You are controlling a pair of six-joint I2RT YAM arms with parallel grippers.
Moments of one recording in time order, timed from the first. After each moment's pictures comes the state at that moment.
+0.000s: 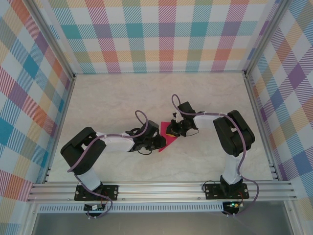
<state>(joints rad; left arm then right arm) -0.82 1.69 0.77 0.03 0.20 -0.97 0.51 1.90 1.00 -0.24 -0.60 0.69</state>
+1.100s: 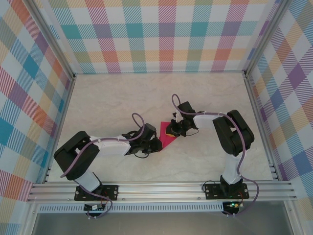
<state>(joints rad) -0.84 1.61 0.71 -0.03 0.17 -0.97 0.50 1.91 1.01 -0.24 -0.61 0.70</state>
